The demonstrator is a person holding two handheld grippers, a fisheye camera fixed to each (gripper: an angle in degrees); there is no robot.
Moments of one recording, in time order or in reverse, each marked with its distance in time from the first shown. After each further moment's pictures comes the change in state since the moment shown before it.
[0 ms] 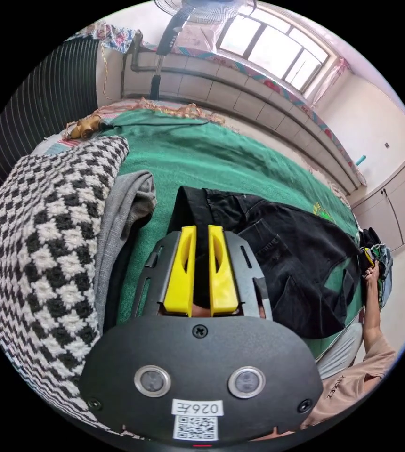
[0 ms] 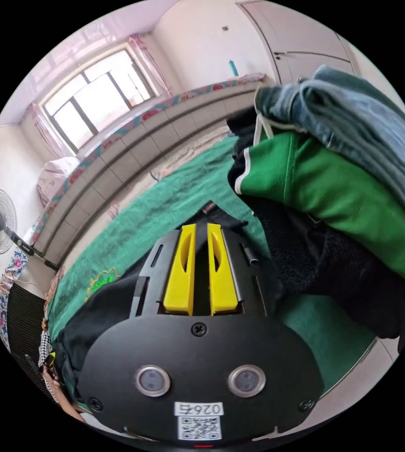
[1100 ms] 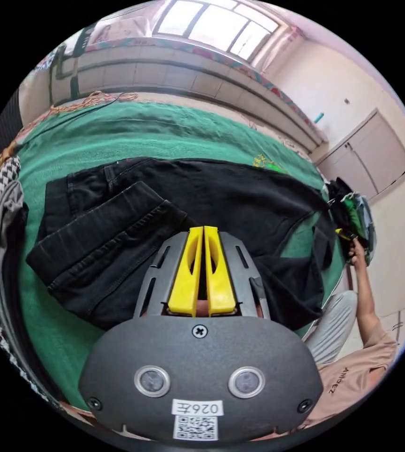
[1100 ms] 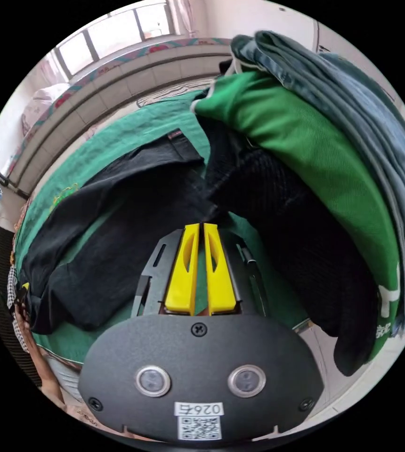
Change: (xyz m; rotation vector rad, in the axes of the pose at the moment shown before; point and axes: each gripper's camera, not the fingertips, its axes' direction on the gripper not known) left arm 0.171 0.046 0.056 -0.204 0.260 0.146; right arm 0.058 0.077 0.068 -0.429 0.178 -0.181
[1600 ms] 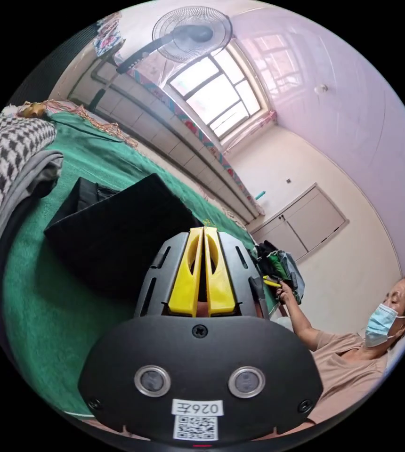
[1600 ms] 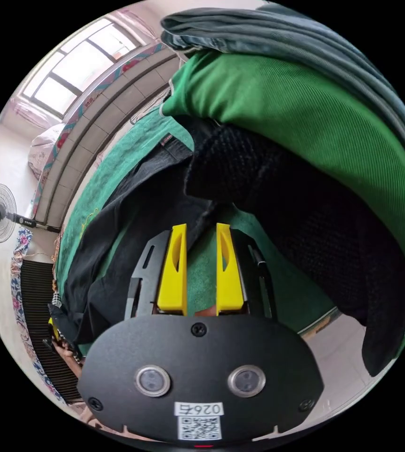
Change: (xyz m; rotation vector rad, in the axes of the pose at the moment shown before) left arm -0.072 0.138 -0.143 0.465 0.386 -0.104; right arm 0.043 -0.036 0.012 -0.056 -0.222 0.185
